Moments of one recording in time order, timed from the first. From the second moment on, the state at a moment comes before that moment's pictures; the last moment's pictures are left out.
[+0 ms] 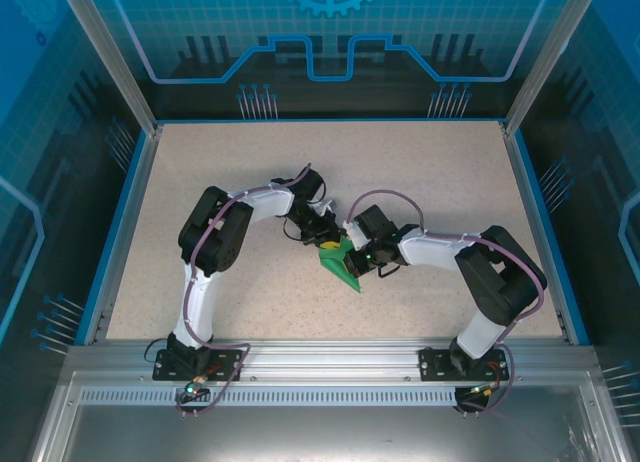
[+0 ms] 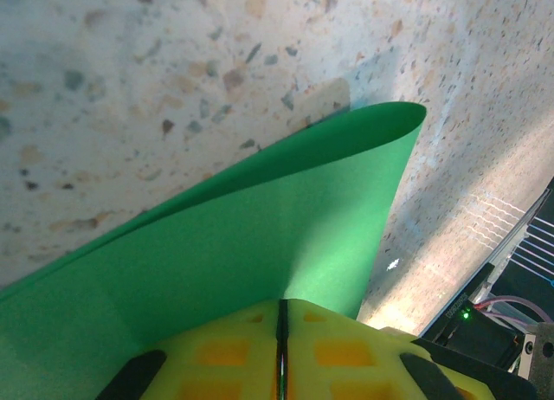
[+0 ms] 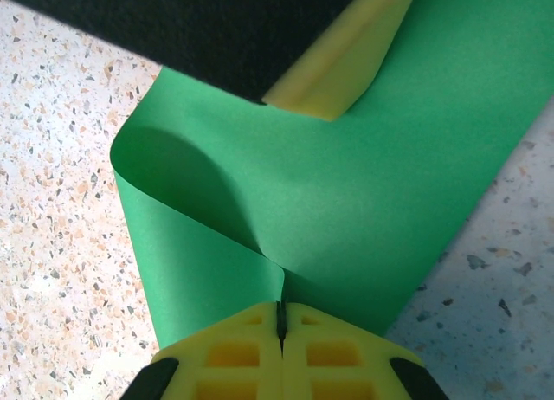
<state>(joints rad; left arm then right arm) -0.48 2.18 1.45 -0.61 0.72 -0.56 0.63 1.67 0.82 -0.26 -0.27 0.19</state>
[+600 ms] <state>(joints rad) -0.48 2.18 1.45 -0.61 0.72 -0.56 0.63 1.69 0.84 -0.29 -0.27 0.19</state>
